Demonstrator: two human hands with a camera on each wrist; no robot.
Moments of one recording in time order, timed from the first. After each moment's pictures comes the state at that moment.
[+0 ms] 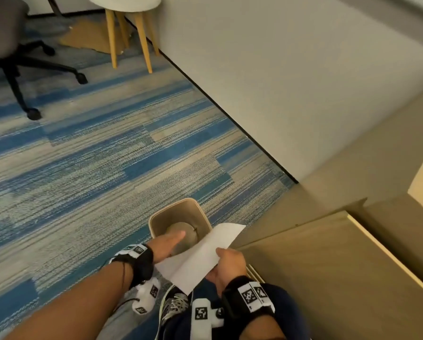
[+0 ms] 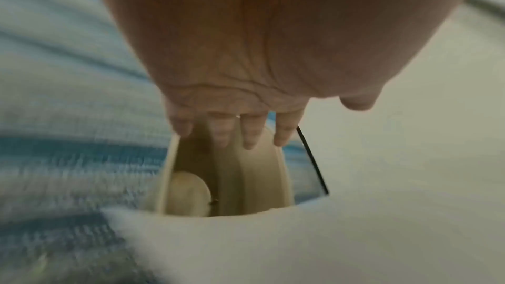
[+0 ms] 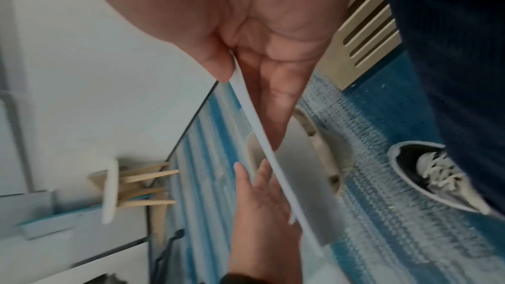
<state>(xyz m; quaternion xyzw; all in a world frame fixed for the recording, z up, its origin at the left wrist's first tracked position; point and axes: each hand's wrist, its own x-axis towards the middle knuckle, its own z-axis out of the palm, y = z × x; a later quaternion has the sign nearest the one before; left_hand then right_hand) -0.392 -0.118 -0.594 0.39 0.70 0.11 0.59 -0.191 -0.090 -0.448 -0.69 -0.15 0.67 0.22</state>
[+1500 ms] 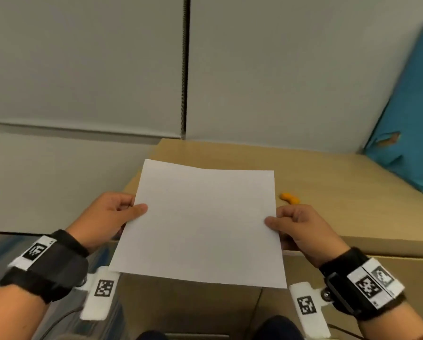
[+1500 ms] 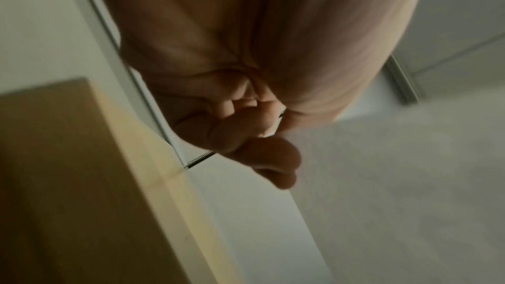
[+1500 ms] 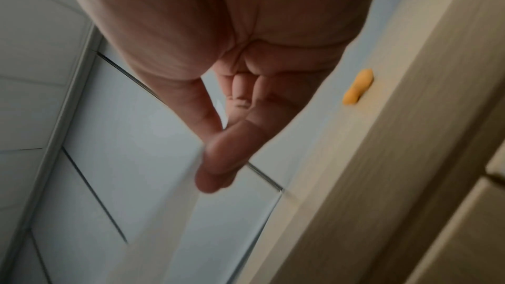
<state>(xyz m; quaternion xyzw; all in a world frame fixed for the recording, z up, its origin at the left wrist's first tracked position) -0.154 -0.110 -0.091 0.71 0.35 0.32 0.52 0.183 -0.301 -0.070 -0.66 -0.43 0.35 0.50</state>
